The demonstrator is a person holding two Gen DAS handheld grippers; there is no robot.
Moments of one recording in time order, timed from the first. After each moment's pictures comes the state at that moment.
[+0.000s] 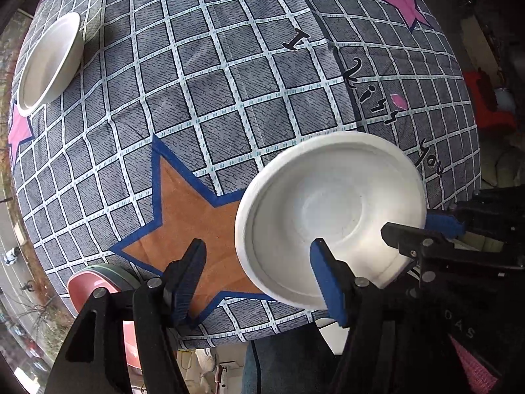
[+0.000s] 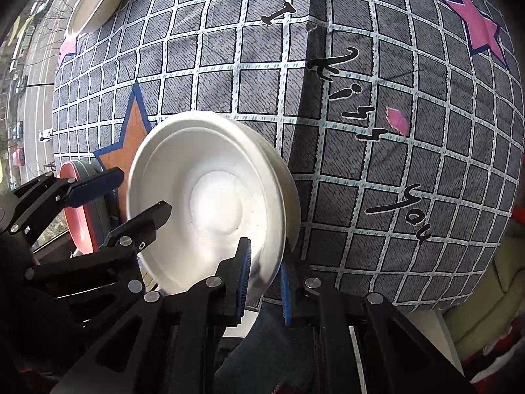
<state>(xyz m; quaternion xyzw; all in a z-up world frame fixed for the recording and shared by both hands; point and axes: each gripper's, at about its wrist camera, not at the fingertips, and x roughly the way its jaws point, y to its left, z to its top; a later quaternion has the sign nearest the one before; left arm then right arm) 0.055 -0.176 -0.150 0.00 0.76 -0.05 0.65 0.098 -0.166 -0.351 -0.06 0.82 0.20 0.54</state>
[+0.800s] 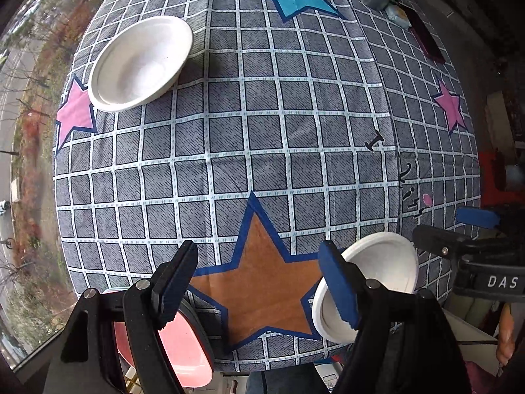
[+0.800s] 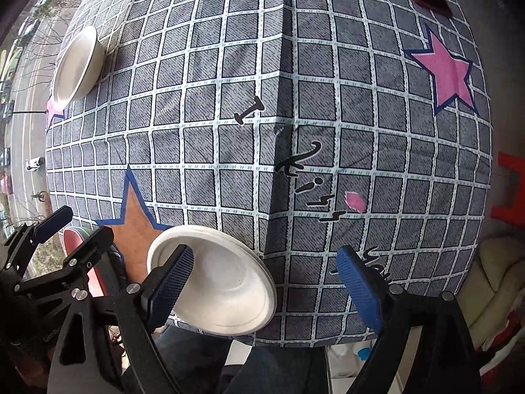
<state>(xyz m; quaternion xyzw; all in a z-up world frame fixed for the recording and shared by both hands) 0.100 -0.039 -0.103 -0.09 0.70 0.04 0.71 0.184 -0.160 -0.316 -0.05 0.78 0.17 0.60</state>
